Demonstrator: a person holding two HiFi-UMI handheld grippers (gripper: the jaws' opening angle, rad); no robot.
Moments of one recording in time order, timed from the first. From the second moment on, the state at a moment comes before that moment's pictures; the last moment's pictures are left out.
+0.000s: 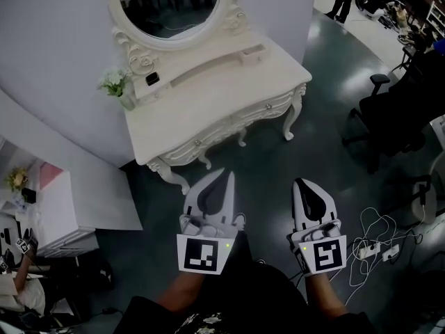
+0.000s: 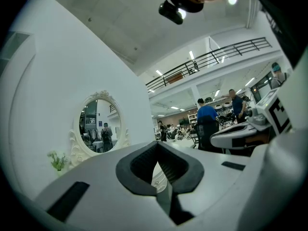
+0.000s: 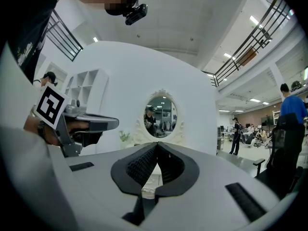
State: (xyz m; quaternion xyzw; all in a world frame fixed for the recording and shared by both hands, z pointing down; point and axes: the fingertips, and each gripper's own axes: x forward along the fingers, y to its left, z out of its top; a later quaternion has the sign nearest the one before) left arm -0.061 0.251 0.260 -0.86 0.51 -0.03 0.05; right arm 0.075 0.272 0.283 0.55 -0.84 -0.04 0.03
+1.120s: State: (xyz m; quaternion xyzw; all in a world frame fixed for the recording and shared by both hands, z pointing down) left arm -0.080 0.092 0.254 -0.89 0.44 -0.01 0.05; right arm 0.061 0.136 0.271 0.62 -0.79 -0.06 0.04
